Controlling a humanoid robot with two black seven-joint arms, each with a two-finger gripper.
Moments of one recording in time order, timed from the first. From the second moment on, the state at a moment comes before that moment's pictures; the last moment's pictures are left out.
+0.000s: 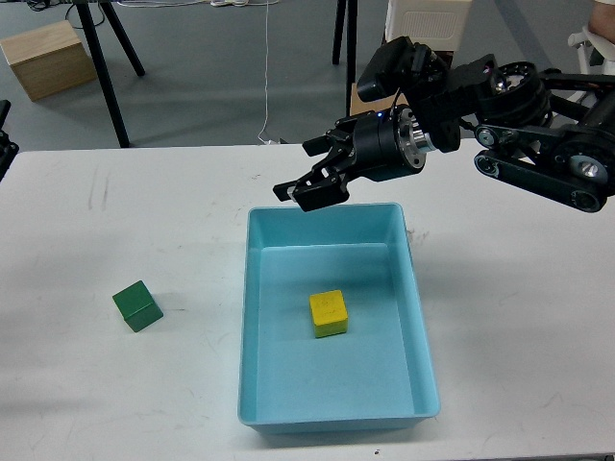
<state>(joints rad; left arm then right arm) -0.30 0.82 -1.05 -1.31 0.23 -0.25 -0.49 1.42 -0.33 0.00 1.06 -1.59 0.28 0.49</state>
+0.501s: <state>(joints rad) -0.74 0.95 -1.05 -0.86 0.96 -0.49 -0.49 1.12 -0.27 0.49 1.08 -1.20 0.04 0.49</state>
